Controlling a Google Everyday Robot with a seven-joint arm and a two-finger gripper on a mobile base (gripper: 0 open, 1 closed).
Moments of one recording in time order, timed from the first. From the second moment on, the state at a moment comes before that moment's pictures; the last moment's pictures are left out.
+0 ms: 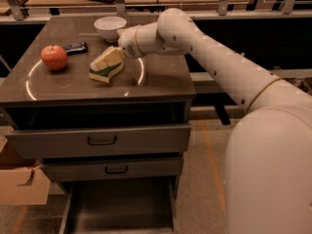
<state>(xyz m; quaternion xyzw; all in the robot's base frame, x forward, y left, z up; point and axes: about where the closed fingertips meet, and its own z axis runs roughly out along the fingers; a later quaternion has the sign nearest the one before) 0.761 0.154 0.891 -0.50 0.65 0.28 0.49</state>
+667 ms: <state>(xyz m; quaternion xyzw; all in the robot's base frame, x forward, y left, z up) 0.777 0.235 0.884 -0.50 0.65 0.32 0.47</state>
